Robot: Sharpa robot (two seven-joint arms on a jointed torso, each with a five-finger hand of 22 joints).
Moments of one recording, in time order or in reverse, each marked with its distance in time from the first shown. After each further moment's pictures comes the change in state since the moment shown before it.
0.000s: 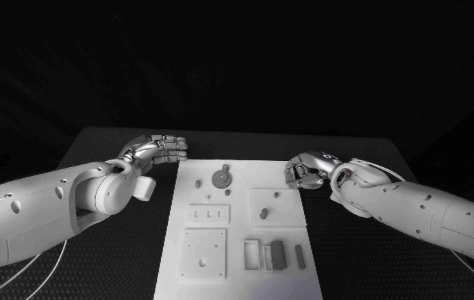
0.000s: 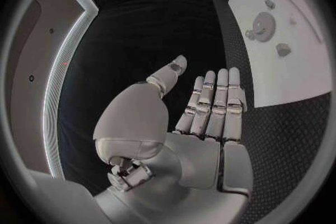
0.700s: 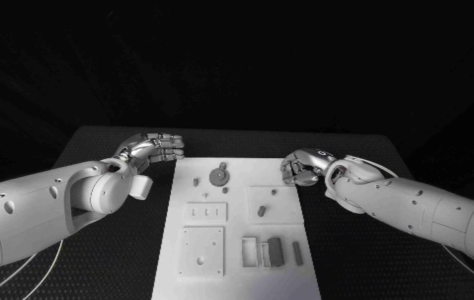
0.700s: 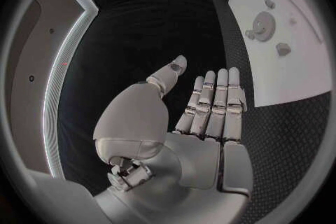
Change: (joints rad) left arm 0.000 -0.002 0.000 0.000 0.000 0.001 0.000; left_hand 0.000 0.000 0.000 0.000 0.000 0.000 0.000 0.000 0.000 0.000 0.000 0.000 0.000 0.000 0.000 0.000 0.000 0.007 0.000 0.000 0.000 -0.001; right arm -0.001 0.014 0.000 -0.007 -0.004 -0.008 -0.009; right_hand 0.000 0.008 -0.004 -0.003 0.000 0.015 -0.005 0.004 0.005 0.004 -0.003 0.000 -0.001 0.005 -0.001 0.000 0.000 0.000 0.000 0.000 0.000 0.001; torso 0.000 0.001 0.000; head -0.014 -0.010
